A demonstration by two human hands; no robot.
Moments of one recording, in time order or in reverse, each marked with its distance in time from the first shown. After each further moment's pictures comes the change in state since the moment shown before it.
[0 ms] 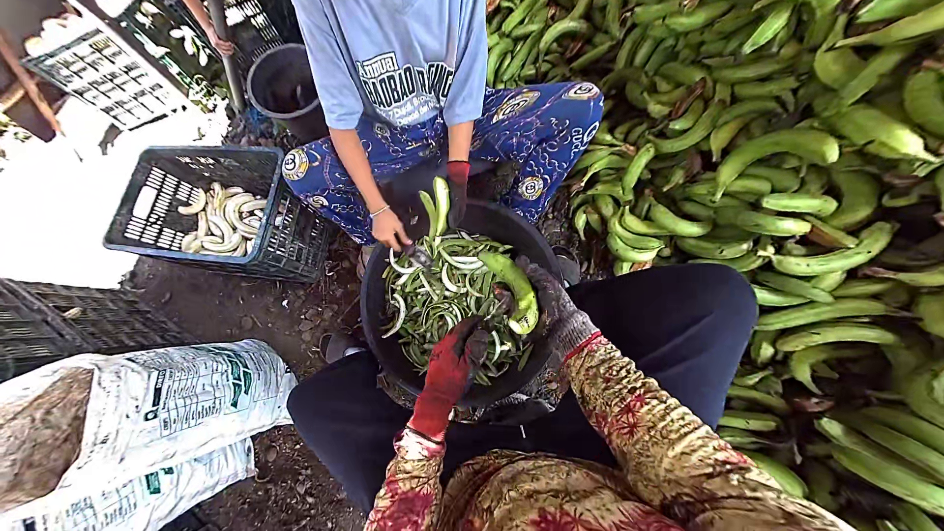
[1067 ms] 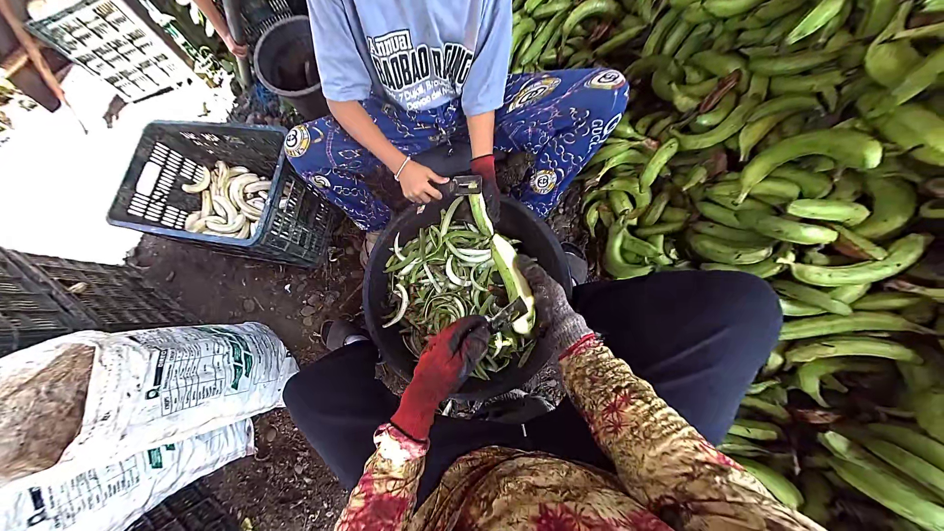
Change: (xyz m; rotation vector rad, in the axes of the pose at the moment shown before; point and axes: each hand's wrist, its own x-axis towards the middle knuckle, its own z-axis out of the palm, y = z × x) left_hand 0.000 0.019 -0.028 0.025 -0.131 -0.009; right_hand 0.012 0.012 0.002 -0.297 0.083 -0.113
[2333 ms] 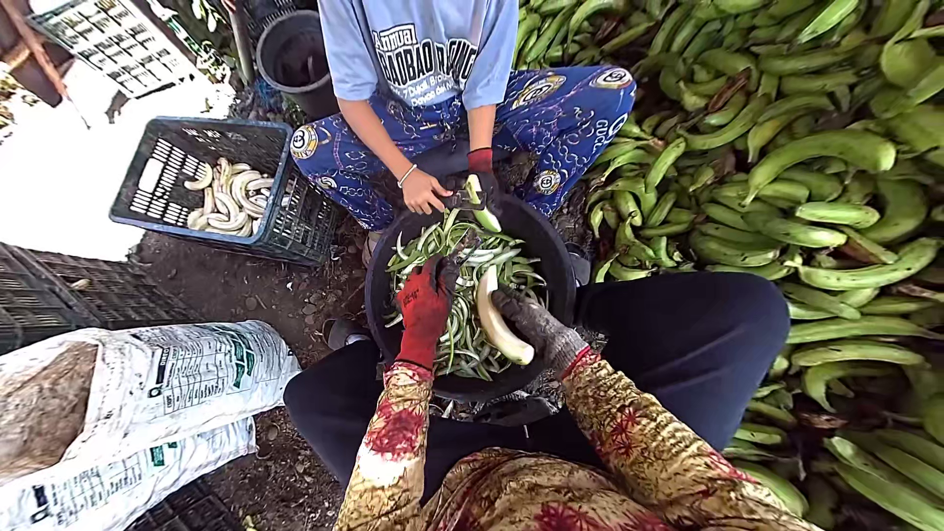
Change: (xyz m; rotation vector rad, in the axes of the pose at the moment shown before) left_hand 0.074 -0.007 -0.032 0.502 0.422 -0.187; right_hand -0.024 0.011 0.011 -0.485 -0.161 0.091
